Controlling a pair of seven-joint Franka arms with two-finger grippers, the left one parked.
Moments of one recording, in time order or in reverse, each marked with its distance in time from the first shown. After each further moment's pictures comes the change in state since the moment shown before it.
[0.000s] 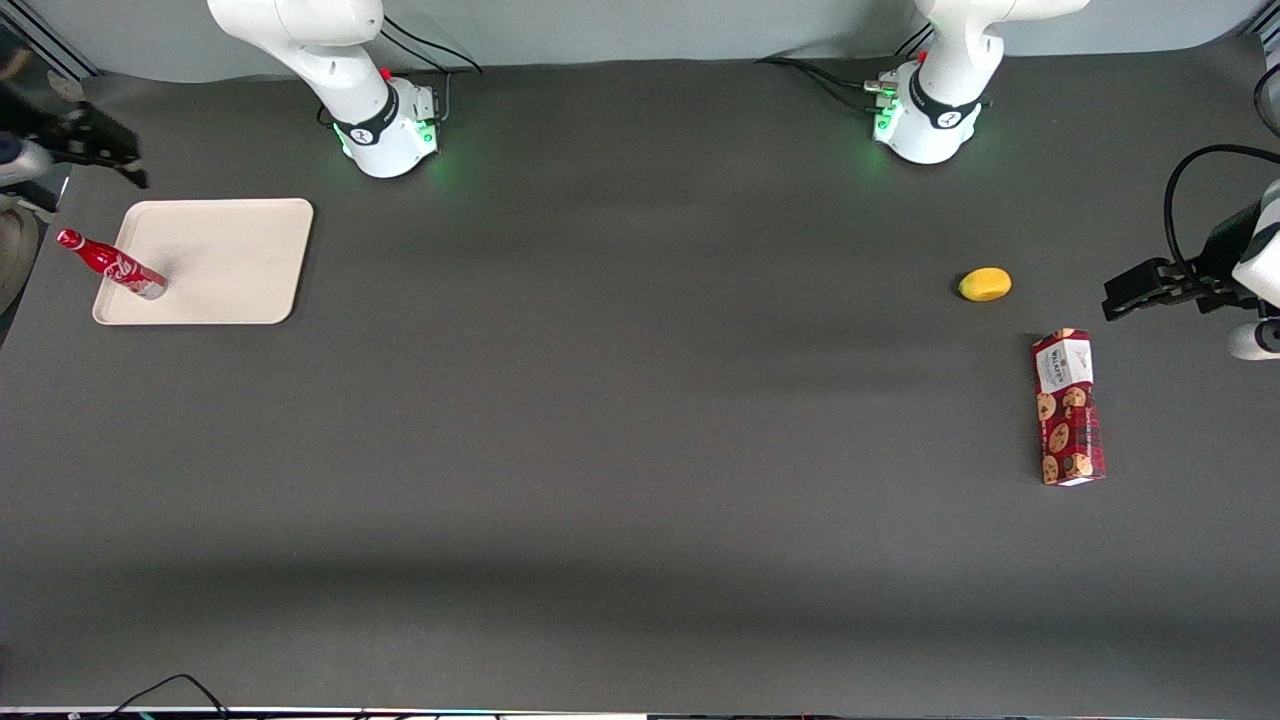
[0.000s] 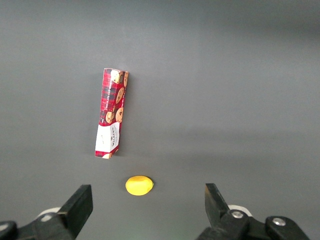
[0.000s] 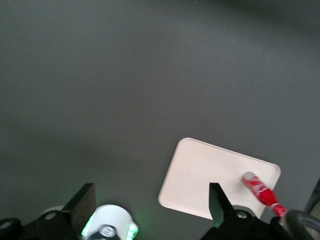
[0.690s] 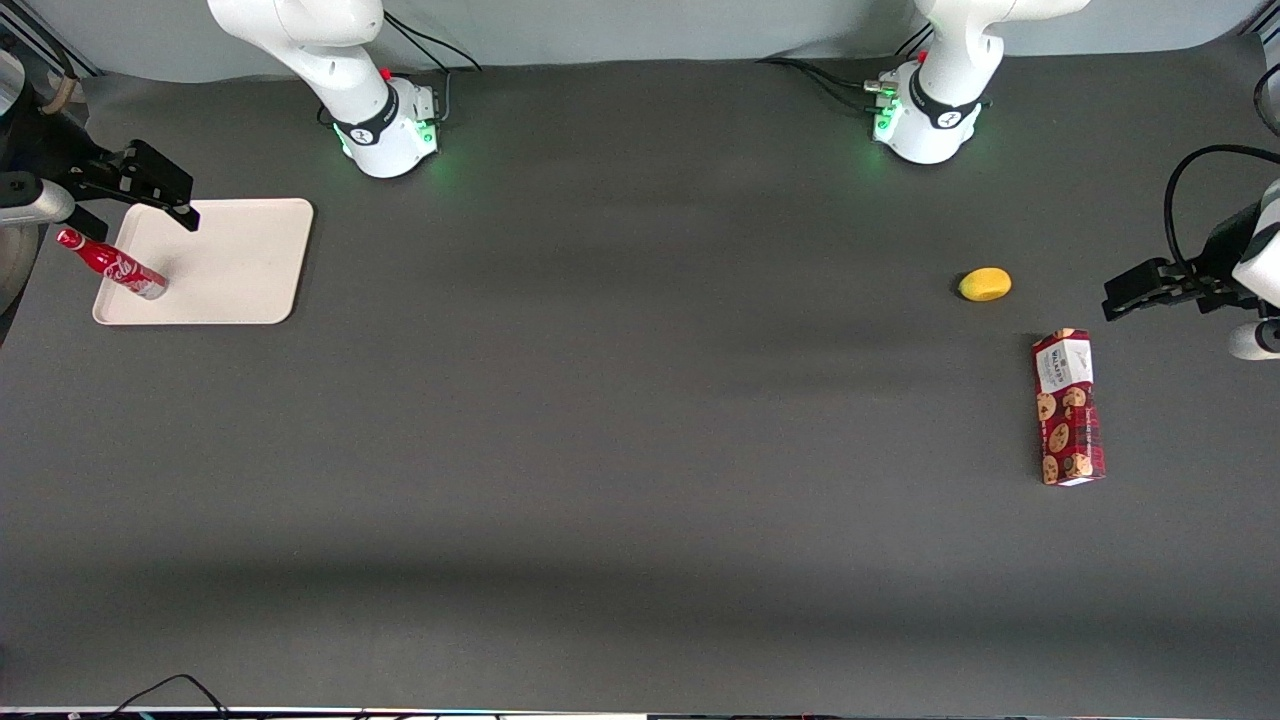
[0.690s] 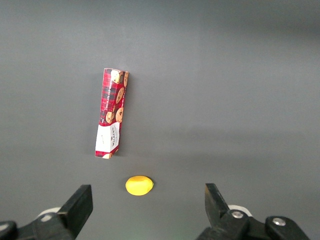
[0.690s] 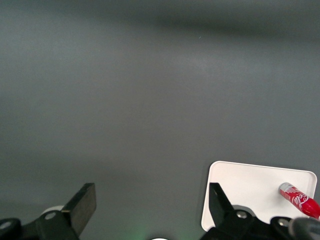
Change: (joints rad) arm -0.018 0.152 0.075 0.201 0.065 0.009 0.238
